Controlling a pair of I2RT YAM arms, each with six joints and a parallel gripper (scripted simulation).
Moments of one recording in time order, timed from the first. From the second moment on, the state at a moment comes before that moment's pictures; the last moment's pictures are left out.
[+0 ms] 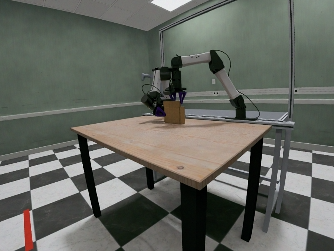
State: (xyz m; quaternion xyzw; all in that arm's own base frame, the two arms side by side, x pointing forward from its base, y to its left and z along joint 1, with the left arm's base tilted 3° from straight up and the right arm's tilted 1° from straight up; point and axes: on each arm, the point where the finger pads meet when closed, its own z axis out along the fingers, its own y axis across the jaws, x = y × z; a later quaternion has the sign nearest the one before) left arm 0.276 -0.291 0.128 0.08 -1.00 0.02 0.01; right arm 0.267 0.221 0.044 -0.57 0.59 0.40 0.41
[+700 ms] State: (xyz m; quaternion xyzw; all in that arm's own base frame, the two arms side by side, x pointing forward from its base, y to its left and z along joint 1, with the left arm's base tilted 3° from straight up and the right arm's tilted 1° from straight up) left arm 0.277 -0.292 0.128 0.08 -1.00 0.02 0.01; right arm 0.267 0.221 0.044 -0.57 0.59 0.40 0.41
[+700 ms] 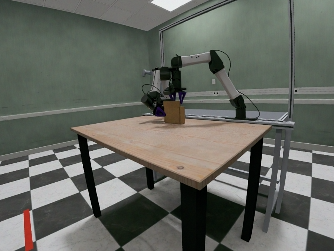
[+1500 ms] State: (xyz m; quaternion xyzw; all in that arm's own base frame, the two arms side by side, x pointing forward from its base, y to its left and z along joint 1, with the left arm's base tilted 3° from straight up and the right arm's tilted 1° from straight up) left arm 0.277 -0.292 0.128 0.08 -1.00 0.02 0.01; right arm 0.267 0.221 0.044 -0.57 0.59 0.40 0.41
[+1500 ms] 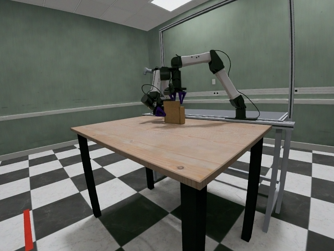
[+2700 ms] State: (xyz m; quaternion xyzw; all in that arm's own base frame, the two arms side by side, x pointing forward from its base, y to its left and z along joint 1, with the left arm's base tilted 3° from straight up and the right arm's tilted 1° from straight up) left arm 0.277 -0.293 0.128 0.07 -1.00 0.02 0.01; right arm 0.267 0.221 0.044 -0.57 0.59 0.40 0.41
